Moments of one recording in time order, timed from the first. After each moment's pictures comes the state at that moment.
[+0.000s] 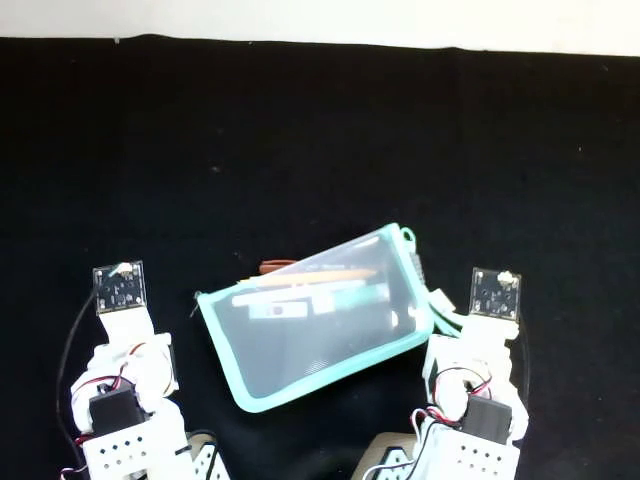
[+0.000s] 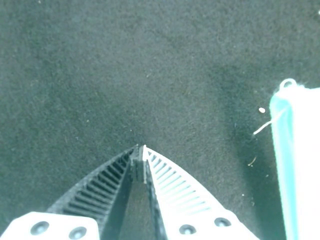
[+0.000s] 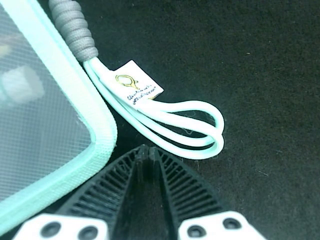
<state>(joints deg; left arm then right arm) -24.7 -103.4 96.5 76.7 -2.2 13.6 -104.5 96.0 71.0 6.4</state>
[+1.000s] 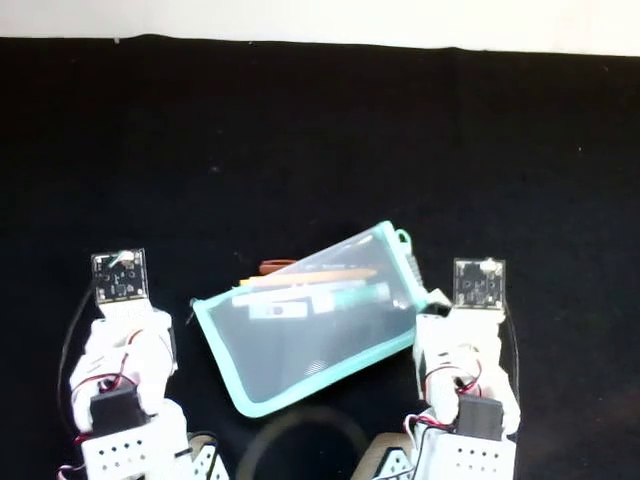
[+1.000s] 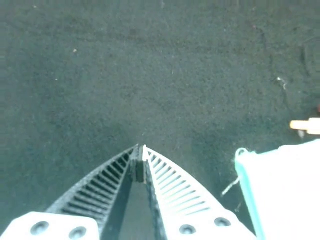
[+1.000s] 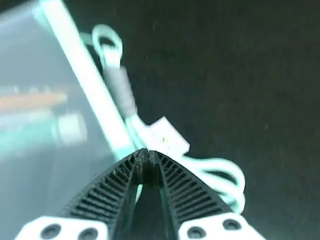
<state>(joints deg) -21.6 -103.3 91.6 69.0 -2.2 5.6 -104.5 96.0 62.5 6.5</state>
